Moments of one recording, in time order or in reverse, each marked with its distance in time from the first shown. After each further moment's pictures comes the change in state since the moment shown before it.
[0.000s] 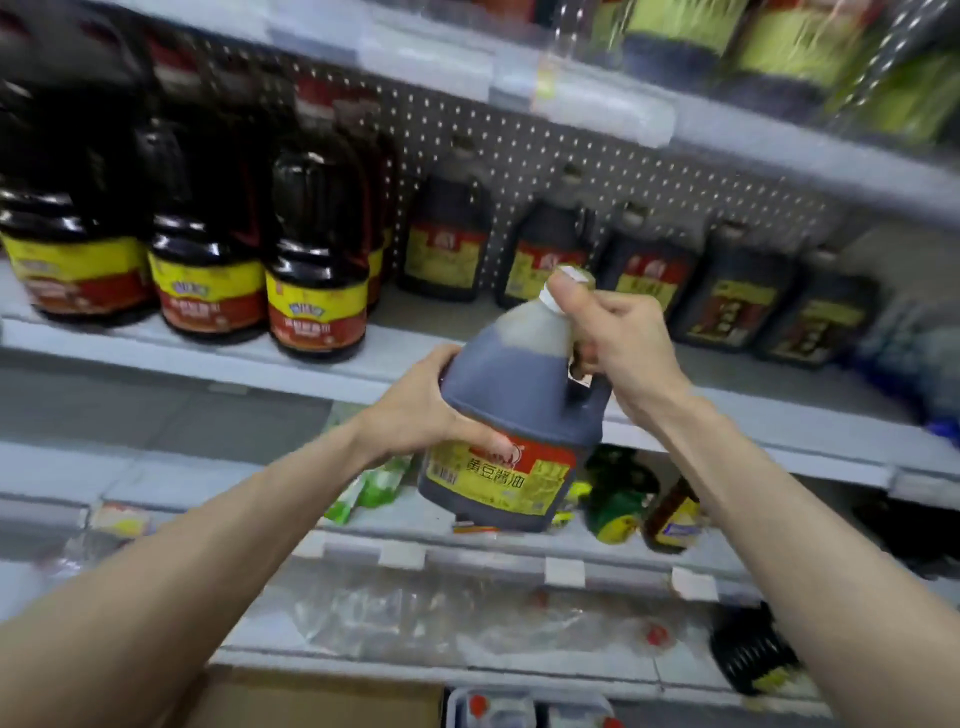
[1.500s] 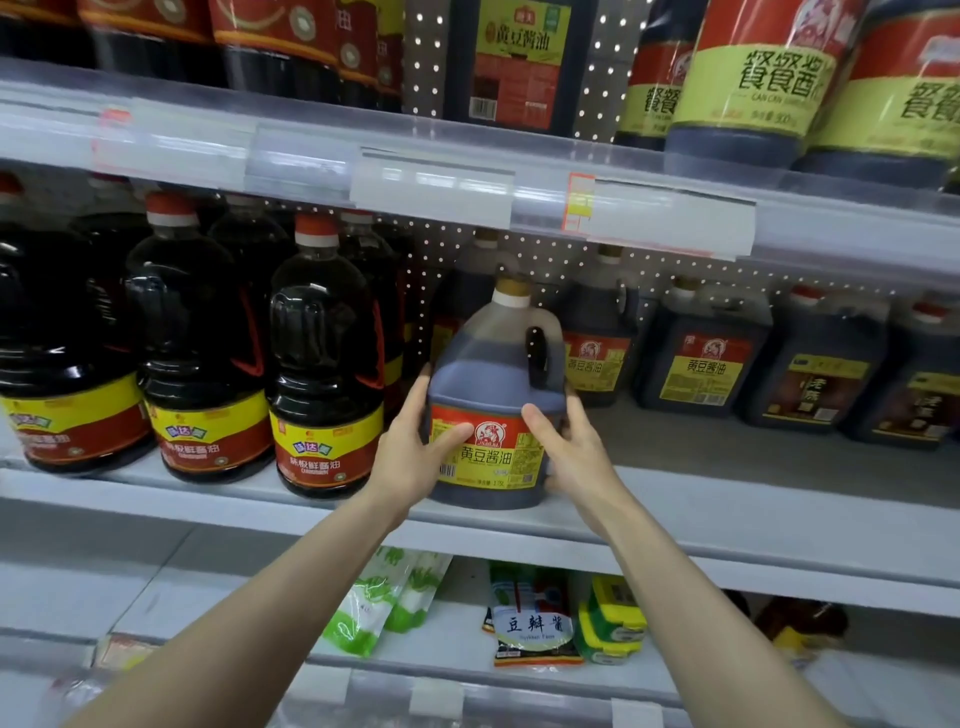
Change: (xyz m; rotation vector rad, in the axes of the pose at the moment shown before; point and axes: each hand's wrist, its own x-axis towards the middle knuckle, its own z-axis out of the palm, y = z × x) left_hand 0.120 -0.033 -0.056 -0.124 0.344 0.056; right_hand 0.132 0.117 0.051 0.098 -0.102 0.217
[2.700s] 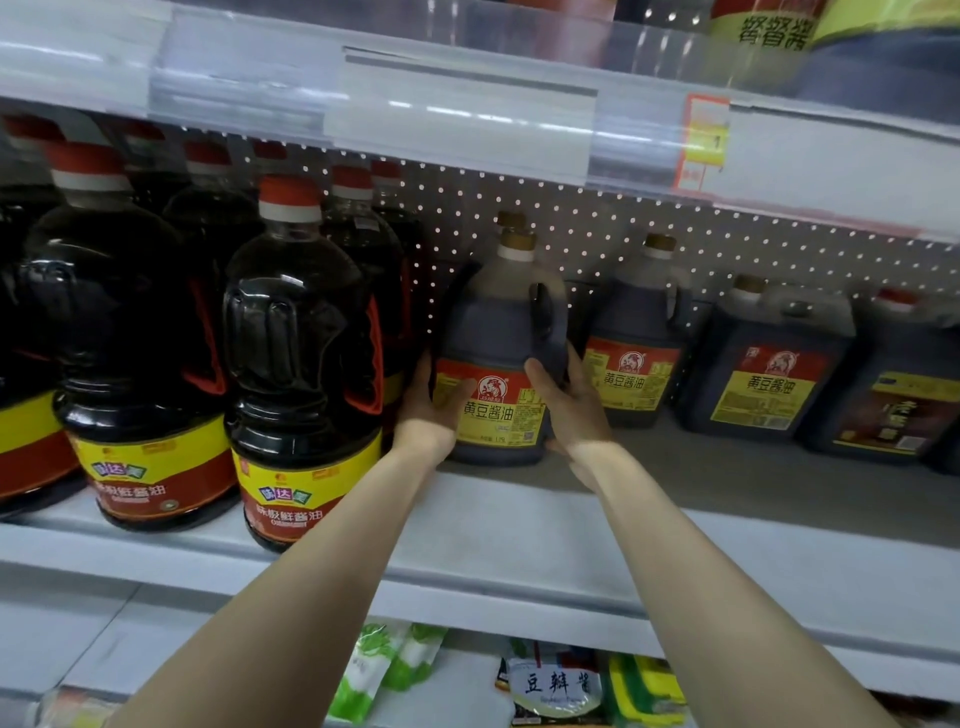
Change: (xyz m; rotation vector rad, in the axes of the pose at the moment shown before) left_hand 0.122 -0.050 0.010 0.073 0.216 -0.036; right_hand 0.124 0.014 0.026 -0.039 0.111 -0.014
